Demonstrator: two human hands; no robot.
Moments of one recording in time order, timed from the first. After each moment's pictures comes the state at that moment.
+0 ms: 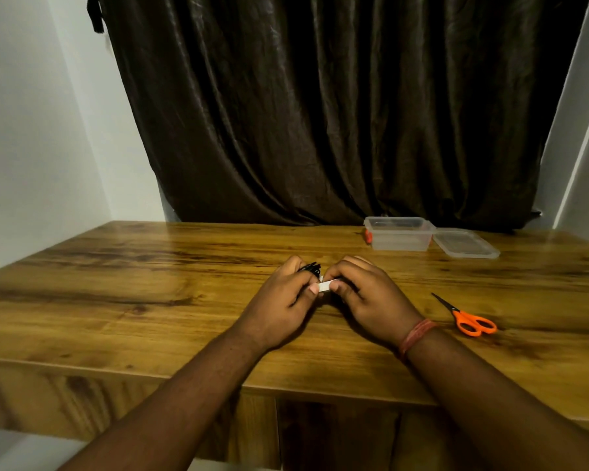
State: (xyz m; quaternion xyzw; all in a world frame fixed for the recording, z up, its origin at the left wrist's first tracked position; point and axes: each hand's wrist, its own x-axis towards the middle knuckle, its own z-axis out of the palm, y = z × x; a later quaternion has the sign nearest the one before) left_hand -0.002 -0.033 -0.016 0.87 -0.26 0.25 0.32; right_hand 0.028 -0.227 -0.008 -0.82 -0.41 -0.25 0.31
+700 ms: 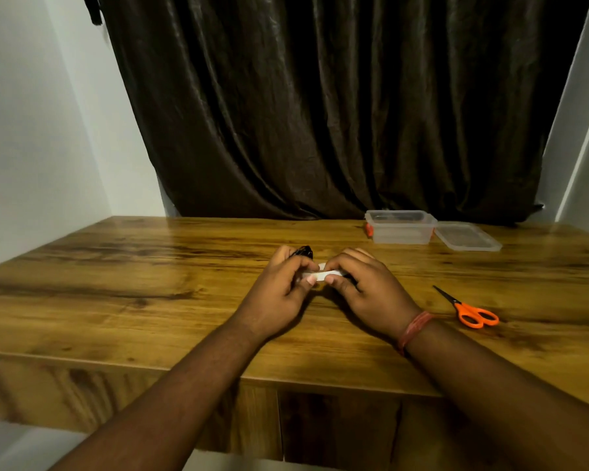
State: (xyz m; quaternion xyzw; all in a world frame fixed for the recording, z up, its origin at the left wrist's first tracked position) left_hand 0.002 -0.027 -0.019 0.86 -0.23 0.27 0.36; right_hand 0.028 -0.223 -0.010 -0.83 -0.38 -0.27 0.30
